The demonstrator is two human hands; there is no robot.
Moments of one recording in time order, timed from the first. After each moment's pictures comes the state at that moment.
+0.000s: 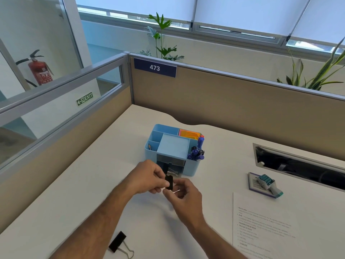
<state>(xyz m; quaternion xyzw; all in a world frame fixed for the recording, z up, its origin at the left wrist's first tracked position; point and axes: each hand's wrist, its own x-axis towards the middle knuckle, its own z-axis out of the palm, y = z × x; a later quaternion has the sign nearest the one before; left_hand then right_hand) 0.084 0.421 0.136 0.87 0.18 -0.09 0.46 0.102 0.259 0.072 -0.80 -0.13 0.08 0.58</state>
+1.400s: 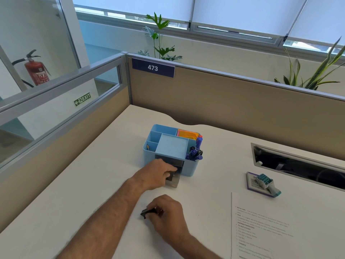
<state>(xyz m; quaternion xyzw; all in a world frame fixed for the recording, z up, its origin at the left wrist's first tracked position) 0.123 0.419 0.102 0.97 0.00 -0.08 0.25 0.070 0.276 0.042 -0.81 -0.33 0.08 0.48</state>
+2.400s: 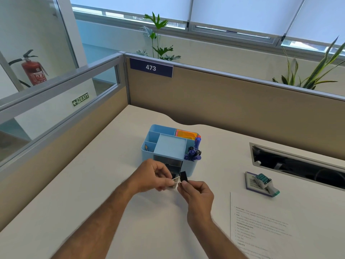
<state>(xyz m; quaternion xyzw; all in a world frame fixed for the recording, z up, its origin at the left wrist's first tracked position) 0.100 0.421 0.115 0.83 0.06 -0.05 0.55 0.117 0.248 0.074 -0.59 0.12 0.09 0.79</state>
